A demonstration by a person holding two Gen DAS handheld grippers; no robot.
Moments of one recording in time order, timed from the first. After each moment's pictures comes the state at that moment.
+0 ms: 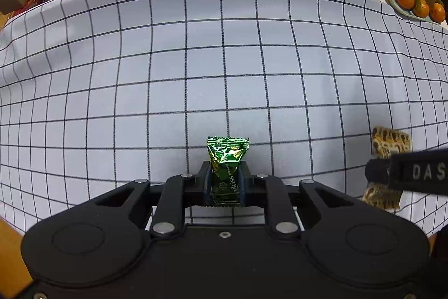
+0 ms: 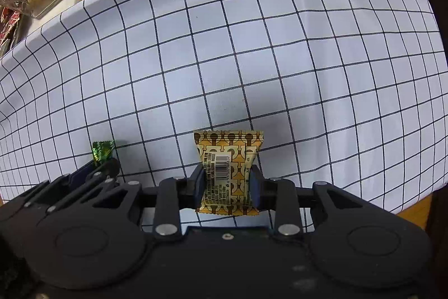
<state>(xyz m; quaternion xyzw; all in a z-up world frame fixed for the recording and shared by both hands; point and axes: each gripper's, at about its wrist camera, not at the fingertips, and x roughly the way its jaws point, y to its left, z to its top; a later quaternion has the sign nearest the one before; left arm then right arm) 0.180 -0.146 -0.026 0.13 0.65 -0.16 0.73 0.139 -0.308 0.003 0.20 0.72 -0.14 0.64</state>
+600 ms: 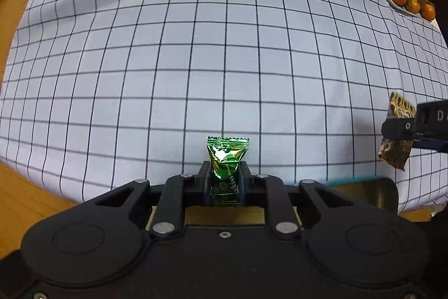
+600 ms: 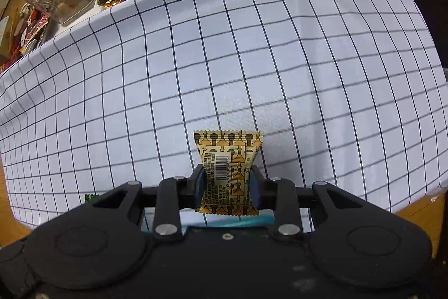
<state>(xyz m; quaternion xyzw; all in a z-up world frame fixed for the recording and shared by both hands) 0.123 -0.067 -0.006 0.08 0.65 -0.14 0.74 0.075 -0.292 0.030 0.22 0.66 -0.13 0.70</state>
